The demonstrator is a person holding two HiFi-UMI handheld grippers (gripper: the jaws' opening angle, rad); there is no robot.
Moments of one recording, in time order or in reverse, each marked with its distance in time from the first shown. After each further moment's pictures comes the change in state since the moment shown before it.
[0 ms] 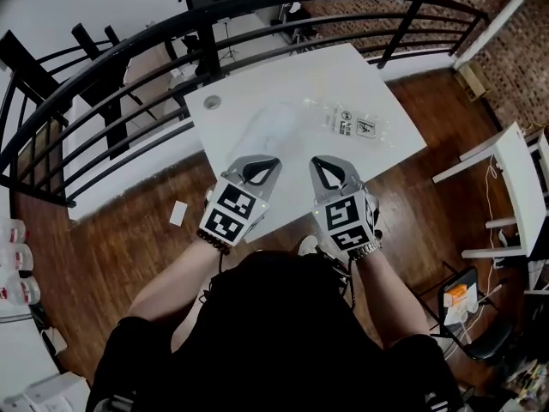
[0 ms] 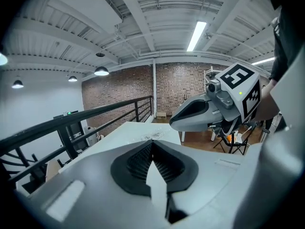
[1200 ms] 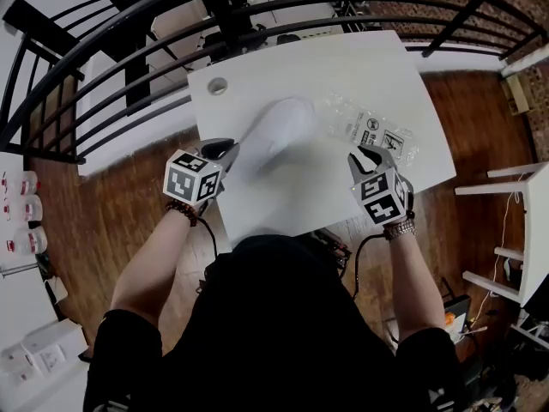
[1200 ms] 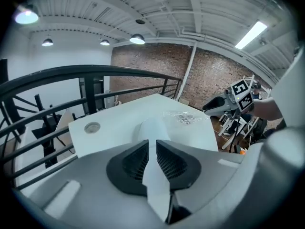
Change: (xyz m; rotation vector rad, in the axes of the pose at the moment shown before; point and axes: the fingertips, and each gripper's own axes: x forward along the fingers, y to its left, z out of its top) left arm 0.068 0.149 -0.122 -0.395 0.263 0.171; right arm 0.128 -0.121 -0.144 -0.061 0.293 0.209
